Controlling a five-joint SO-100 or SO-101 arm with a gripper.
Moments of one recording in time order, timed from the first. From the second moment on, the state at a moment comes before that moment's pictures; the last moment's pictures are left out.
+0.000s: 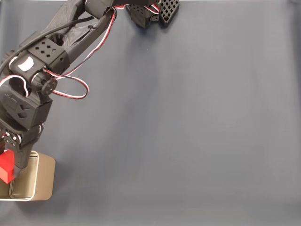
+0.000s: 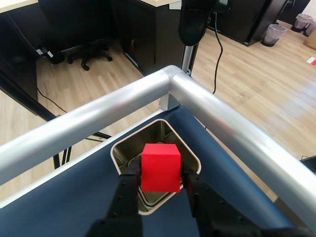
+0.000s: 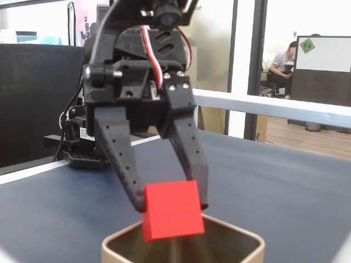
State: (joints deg) arm 34.6 45.0 27.2 52.1 -85.3
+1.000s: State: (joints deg) arm 34.5 43.9 24.0 51.2 -82.8
